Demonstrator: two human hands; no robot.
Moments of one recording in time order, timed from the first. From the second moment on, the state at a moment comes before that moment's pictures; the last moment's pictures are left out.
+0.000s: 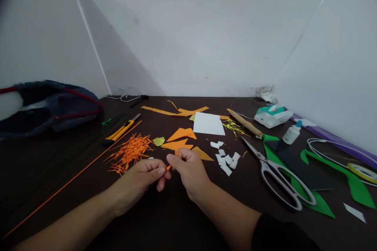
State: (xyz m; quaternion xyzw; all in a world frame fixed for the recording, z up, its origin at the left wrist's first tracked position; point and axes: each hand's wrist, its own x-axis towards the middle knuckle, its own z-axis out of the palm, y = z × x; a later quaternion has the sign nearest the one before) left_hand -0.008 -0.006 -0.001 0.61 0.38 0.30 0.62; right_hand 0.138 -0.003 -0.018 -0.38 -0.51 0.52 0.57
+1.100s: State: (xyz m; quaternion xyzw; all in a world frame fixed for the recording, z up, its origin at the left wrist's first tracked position) left_hand -0.006 -0.013 0.000 0.71 0.50 0.37 0.32; right_hand 0.126 -0.006 -0.020 -0.39 -0.47 0.56 0.56
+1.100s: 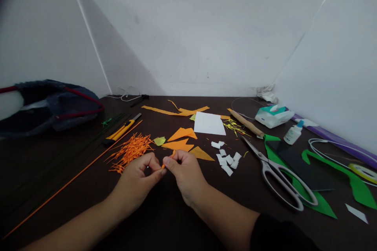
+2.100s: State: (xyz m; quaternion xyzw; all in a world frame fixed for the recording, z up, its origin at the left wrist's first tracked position) left_hand -0.013 -0.007 0.005 0.74 0.42 0.33 0.41; right_hand 0.141 -0.001 -0.012 -0.40 -0.71 0.32 0.48
